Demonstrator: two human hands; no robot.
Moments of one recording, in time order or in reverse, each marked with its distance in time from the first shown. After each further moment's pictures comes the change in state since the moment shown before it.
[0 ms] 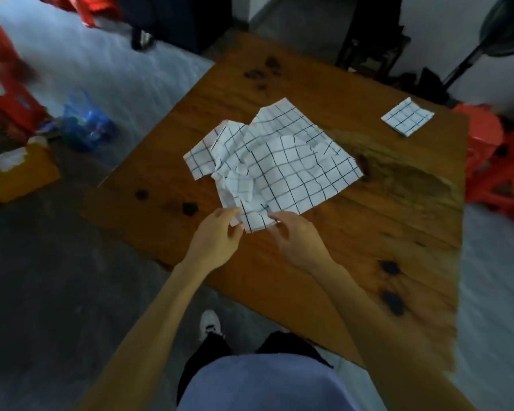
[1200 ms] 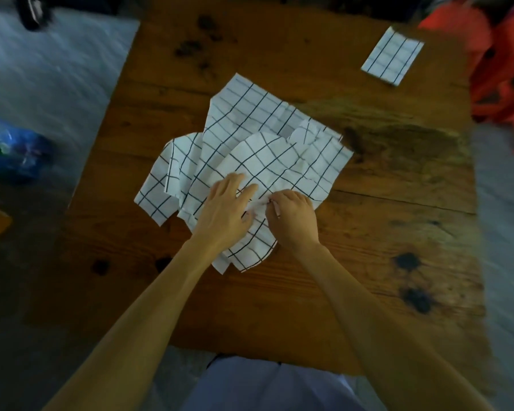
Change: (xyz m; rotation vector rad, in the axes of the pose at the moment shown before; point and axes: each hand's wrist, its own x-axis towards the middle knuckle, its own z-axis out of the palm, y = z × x) left_hand 0.197 0.009 0.023 0.376 -0.177 0.496; right_hand 0.136 0.056 0.017 -0.152 0.310 0.307
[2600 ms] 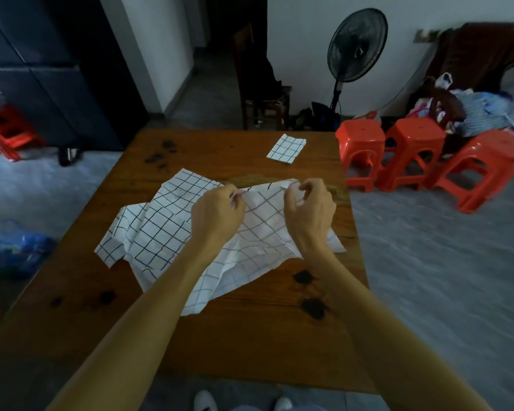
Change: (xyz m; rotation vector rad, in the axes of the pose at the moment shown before) left_hand -0.007 0.286 -0.091 -0.147 0.531 -0.095; right_hand -0.110 0.109 -0.261 0.415 0.608 0.267
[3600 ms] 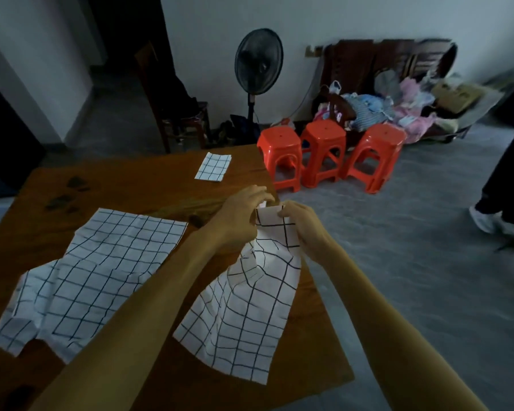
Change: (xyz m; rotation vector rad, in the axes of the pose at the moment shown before) left_hand 0.054 0.098 0.074 -0.177 -0.693 0.465; right_hand 0.035 0.035 -0.098 0.512 -0.319 0.442
